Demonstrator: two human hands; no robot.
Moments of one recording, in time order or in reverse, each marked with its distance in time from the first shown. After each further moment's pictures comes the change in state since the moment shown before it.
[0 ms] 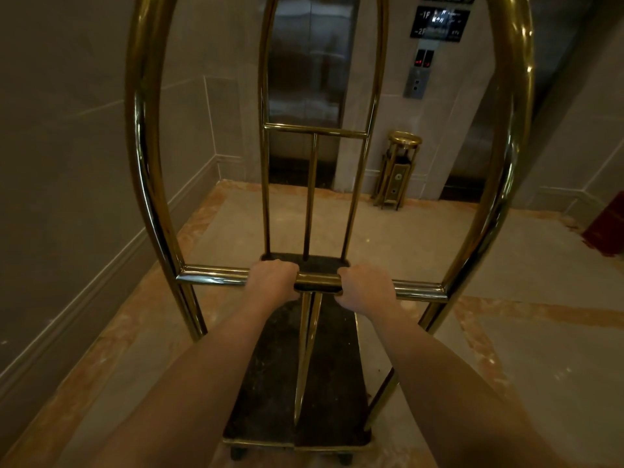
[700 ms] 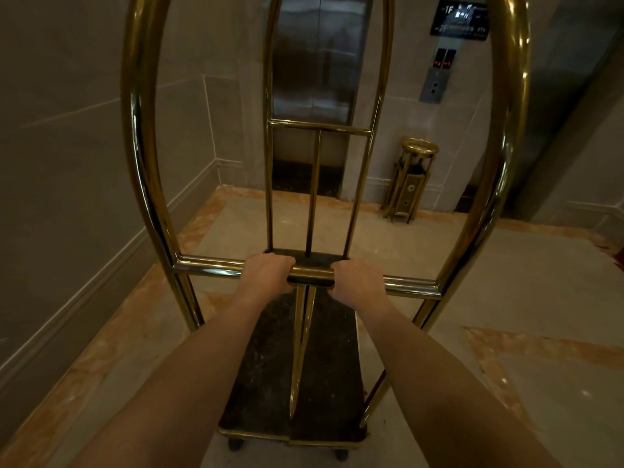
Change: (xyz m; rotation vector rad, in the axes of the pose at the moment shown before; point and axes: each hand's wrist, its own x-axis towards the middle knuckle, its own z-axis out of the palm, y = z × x) left_hand 0.231 -0.052 0.005 0.049 -0.018 -0.024; right_hand 0.223 0.083 0.035 0.007 0.010 0.042
